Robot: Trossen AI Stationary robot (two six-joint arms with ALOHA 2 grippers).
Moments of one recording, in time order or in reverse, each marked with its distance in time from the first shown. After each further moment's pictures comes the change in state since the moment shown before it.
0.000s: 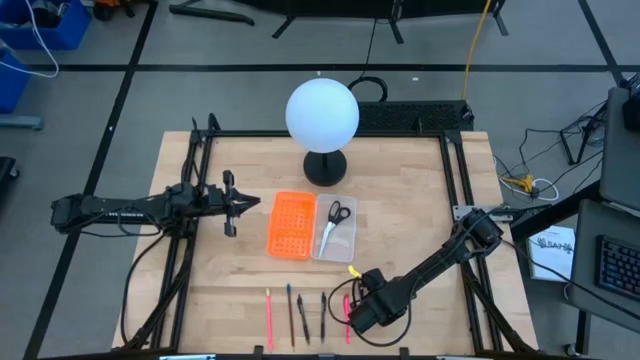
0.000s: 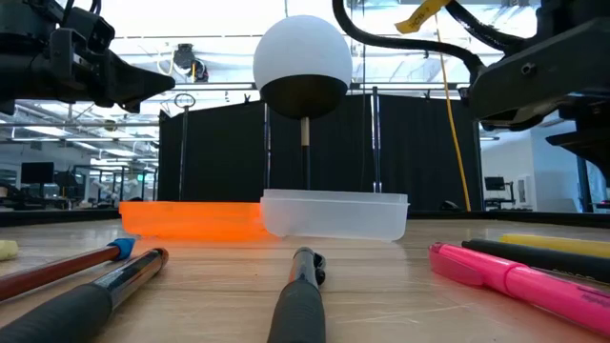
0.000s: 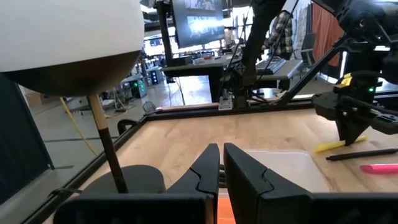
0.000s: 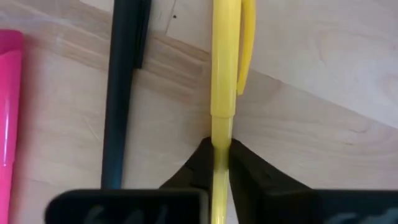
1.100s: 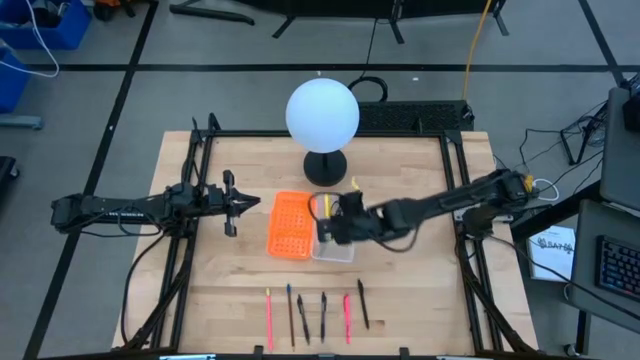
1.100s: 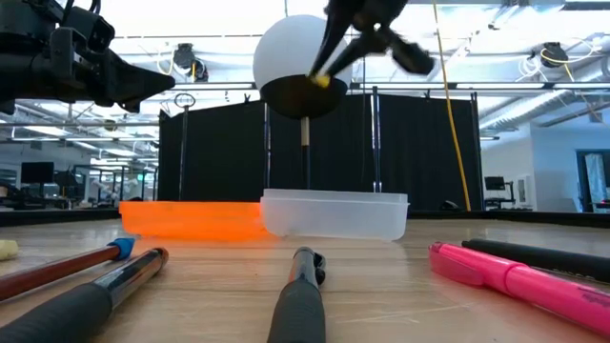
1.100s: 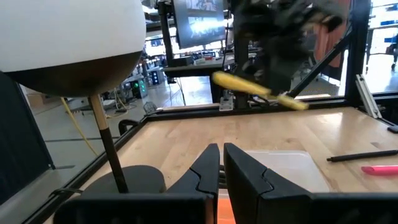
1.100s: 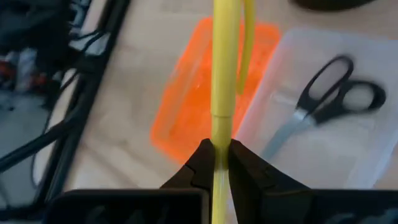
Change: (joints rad) left arm 0.000 0.000 0.000 0.002 -0.003 -0.002; right arm -0.410 -0.382 -0.003 0.389 0.501 -0.425
